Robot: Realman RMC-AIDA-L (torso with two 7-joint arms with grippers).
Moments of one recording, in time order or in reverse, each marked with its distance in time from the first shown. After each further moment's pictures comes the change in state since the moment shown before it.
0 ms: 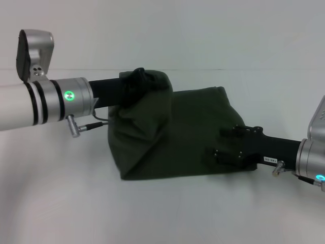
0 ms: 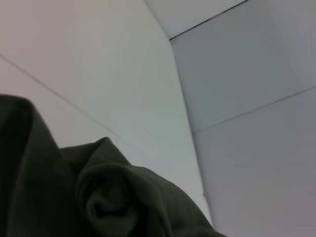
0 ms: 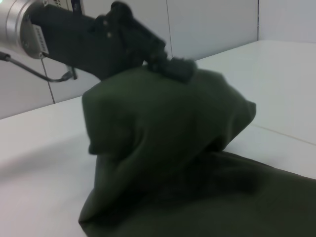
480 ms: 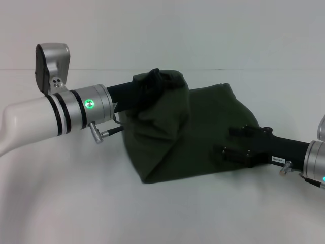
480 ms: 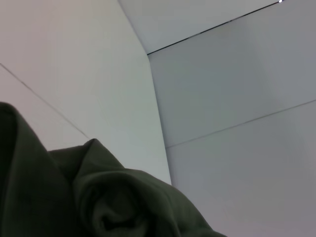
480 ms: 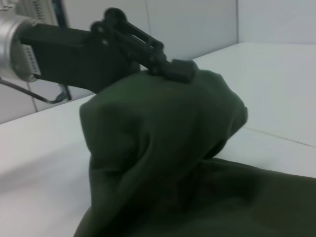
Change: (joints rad) left arm -0.024 -0.004 0.038 -0.187 -0.201 -0.091 0.152; right arm -0.021 0.001 0.053 0.008 0.000 0.003 0.000
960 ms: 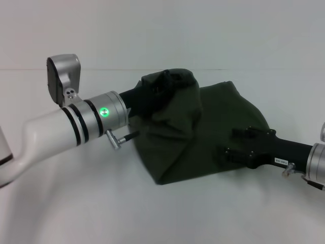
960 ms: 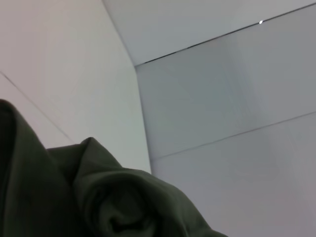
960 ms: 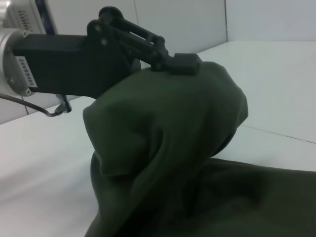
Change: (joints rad) left arm -0.032 -0.005 -0.001 -0.182 -0.191 -0.046 0.191; right arm -0.011 0.001 0.018 0.008 0.000 0.003 0.000
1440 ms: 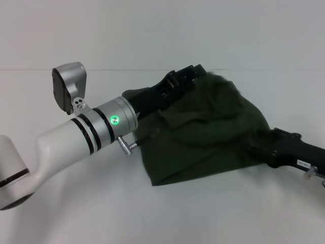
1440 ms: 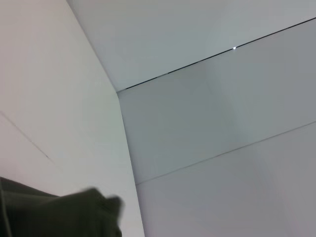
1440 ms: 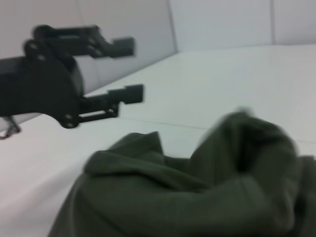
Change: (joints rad) left arm -0.032 -0.001 -0.010 -0.178 -0.203 -0.010 0.276; right arm -0.065 -0.001 0.122 0.001 0.000 -0.006 0.005
